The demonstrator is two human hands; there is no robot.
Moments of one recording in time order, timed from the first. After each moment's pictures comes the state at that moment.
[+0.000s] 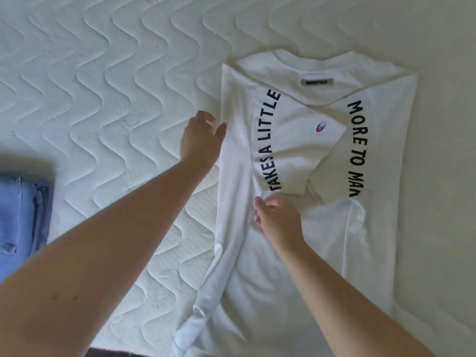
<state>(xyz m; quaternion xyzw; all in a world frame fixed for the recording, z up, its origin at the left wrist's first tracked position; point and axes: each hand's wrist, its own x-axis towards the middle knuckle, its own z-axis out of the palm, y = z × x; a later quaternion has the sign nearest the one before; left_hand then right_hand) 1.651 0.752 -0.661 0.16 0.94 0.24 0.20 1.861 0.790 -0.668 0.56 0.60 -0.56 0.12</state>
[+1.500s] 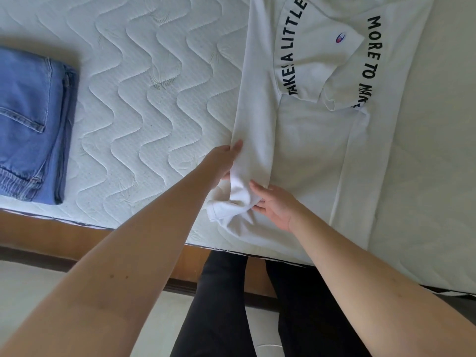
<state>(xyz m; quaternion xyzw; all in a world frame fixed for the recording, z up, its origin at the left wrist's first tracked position) 1.834 0.585 -0.661 -0.09 0.74 0.39 0.54 1.992 0.674 -0.653 0.46 0.34 -0.79 0.22</state>
